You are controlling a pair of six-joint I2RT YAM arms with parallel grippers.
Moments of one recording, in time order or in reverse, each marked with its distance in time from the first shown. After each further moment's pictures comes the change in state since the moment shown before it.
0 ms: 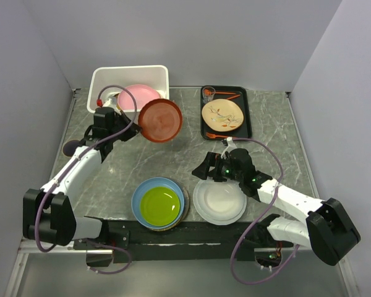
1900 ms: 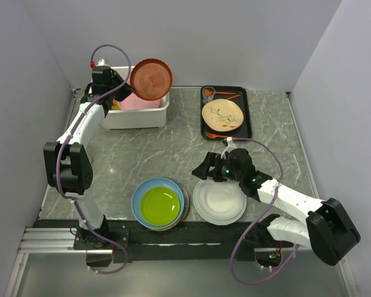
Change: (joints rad) left arm 0.113 0.514 0.670 -0.084 -0.037 0.009; right arm 0.000 0.000 0.000 0.000 0.000 -0.004
